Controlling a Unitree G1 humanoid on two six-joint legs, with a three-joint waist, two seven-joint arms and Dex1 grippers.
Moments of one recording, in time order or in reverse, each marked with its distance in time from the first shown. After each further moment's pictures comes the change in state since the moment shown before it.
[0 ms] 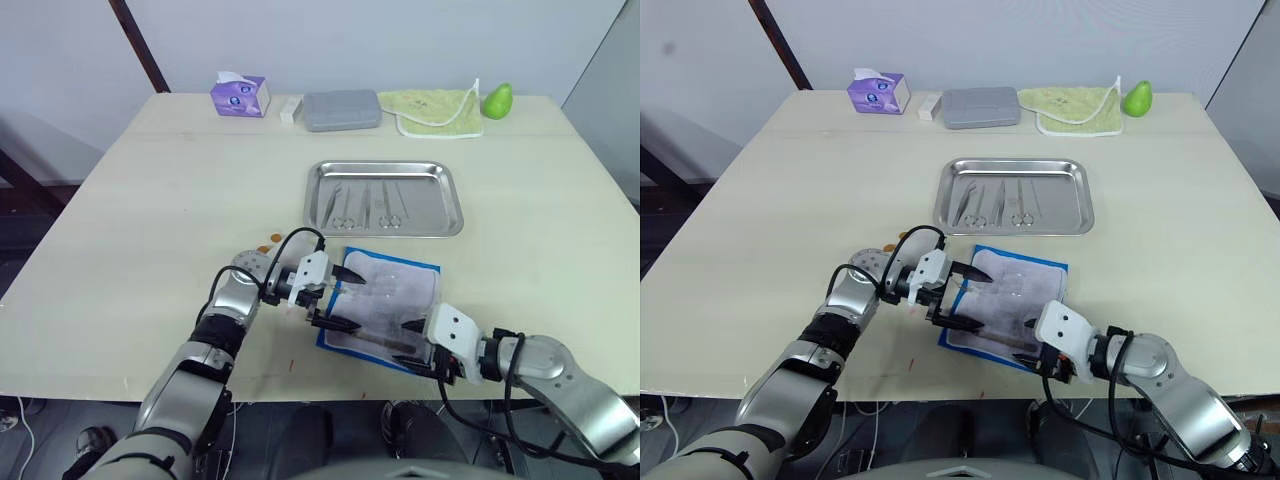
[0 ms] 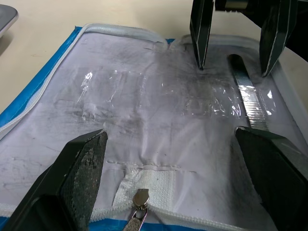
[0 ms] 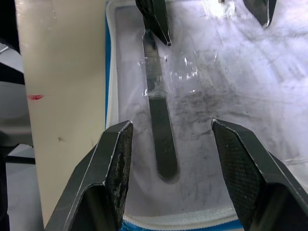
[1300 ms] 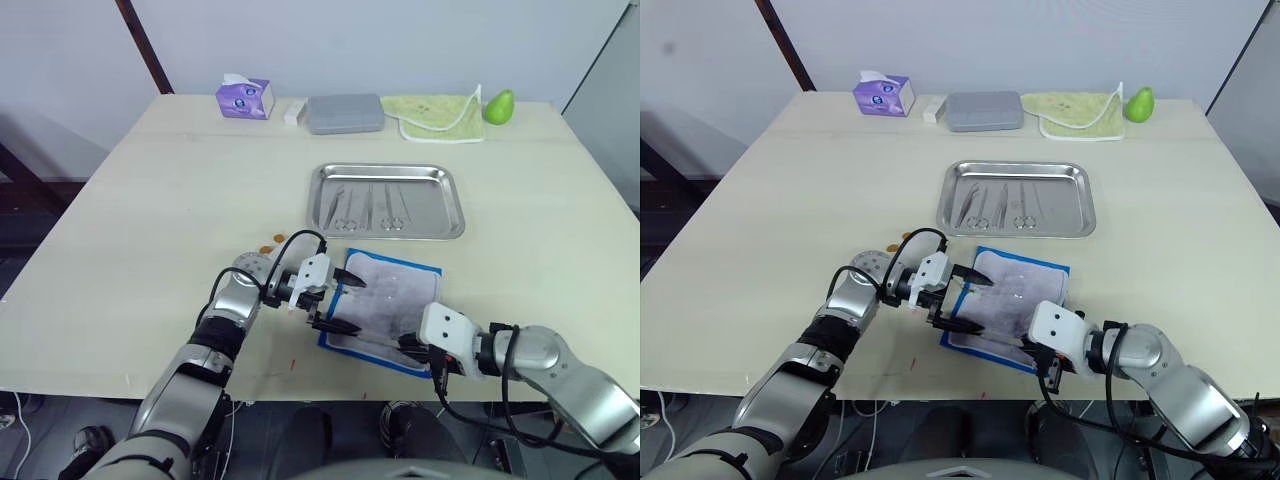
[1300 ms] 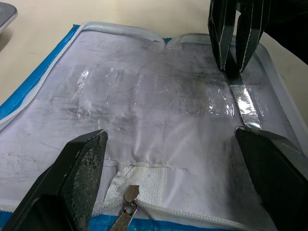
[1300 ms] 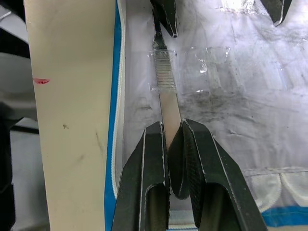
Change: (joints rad) left arm 0.014 0.003 -0.015 -0.026 0.002 0.024 0.013; right arm -0.142 -0.071 0.057 -0.070 -0.013 0.203 0.057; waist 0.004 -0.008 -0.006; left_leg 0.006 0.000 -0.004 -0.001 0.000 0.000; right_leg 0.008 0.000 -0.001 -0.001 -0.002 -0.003
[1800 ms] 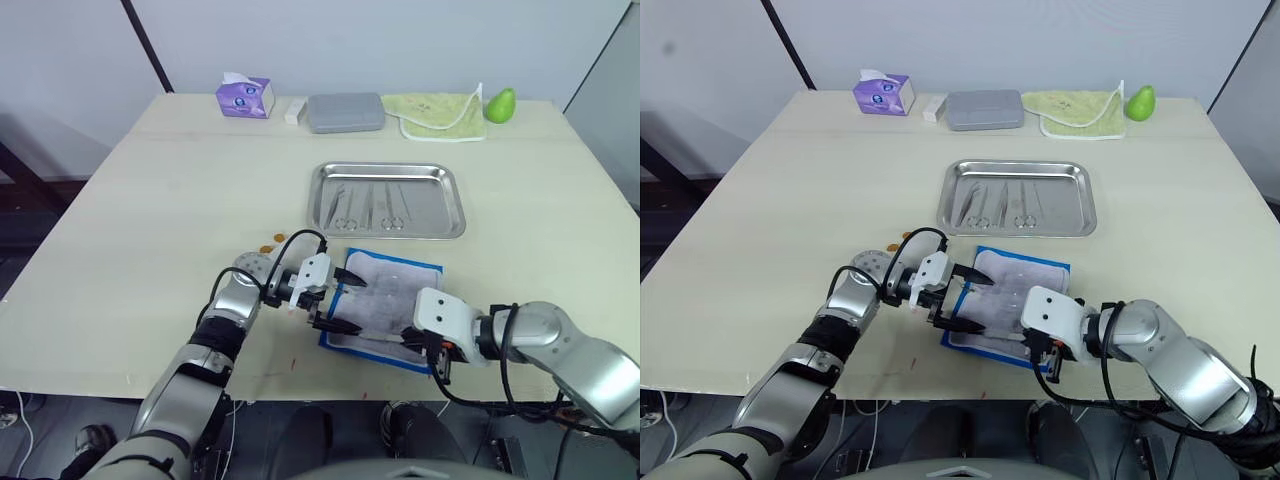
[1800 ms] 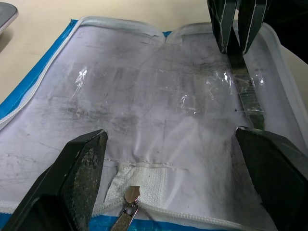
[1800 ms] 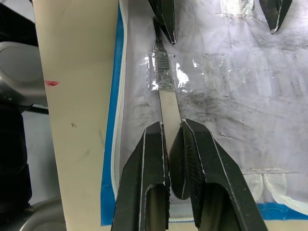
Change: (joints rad) left arm 0.003 0.000 0.000 -0.009 -0.001 0.002 0.005; right arm -0.186 -0.048 0.019 -0.113 0.093 0.289 0.012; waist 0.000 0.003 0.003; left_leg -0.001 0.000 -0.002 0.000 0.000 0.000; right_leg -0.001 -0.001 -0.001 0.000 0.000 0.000
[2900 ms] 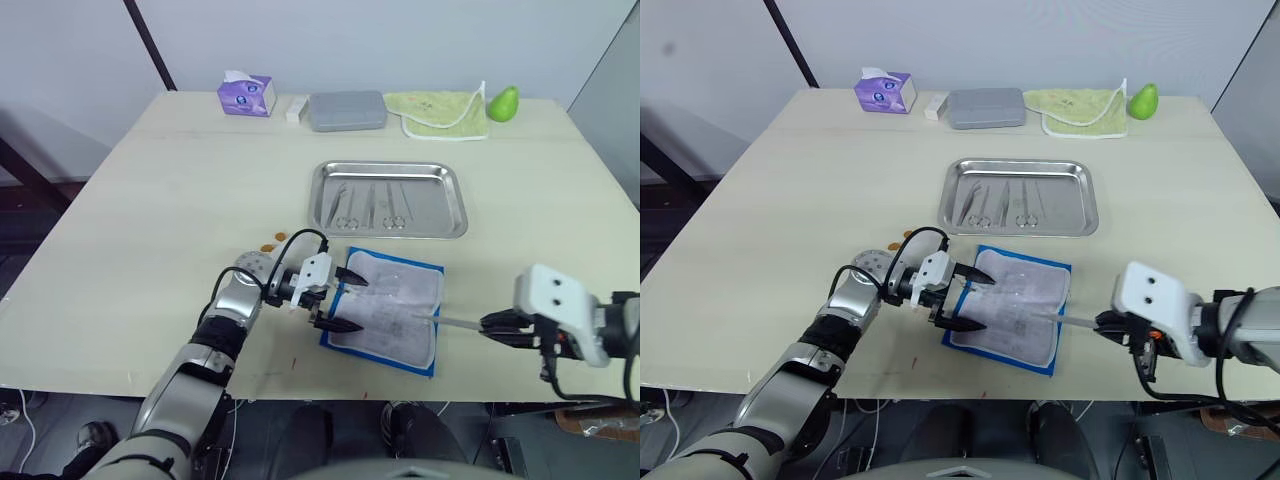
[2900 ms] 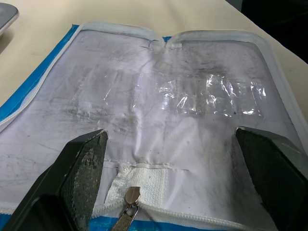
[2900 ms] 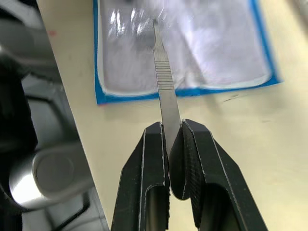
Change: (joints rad) left arm -0.005 -0.004 -0.003 0.007 -0.001 -0.003 0.003; right arm 0.314 -0.234 -0.813 -0.075 0.349 -0.045 0.202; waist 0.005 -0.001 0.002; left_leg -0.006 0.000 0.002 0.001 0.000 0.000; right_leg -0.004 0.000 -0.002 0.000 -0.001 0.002
